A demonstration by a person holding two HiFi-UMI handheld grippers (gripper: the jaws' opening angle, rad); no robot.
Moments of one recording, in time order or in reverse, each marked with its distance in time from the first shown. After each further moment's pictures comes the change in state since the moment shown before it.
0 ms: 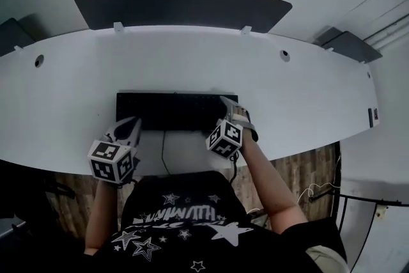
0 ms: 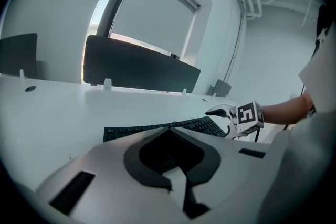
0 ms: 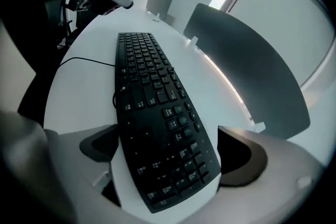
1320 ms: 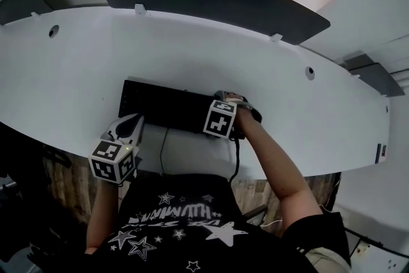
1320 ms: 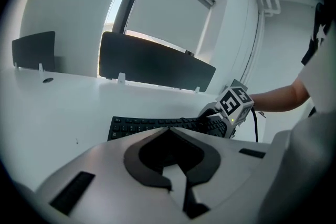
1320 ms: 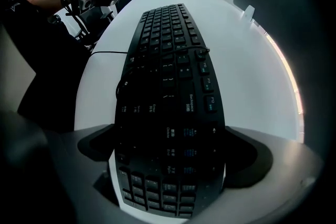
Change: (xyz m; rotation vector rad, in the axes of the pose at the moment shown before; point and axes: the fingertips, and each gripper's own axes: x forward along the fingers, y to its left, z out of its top) left arm 0.003 0.008 -0.014 -0.100 0.022 0.153; right arm 0.038 0.017 0.015 -0.279 0.217 0.545
